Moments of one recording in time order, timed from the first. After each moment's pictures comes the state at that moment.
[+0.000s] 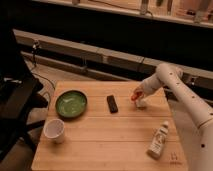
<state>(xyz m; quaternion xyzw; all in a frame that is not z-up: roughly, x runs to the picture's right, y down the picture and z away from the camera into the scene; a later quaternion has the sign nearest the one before) 0.220 0.041 0.894 -0.15 -0.27 -0.26 0.92</state>
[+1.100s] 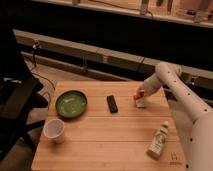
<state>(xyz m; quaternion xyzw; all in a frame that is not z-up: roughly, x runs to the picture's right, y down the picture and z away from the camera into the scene) 0.252 0.049 0.920 -0.21 -0.22 -0.19 0.93</state>
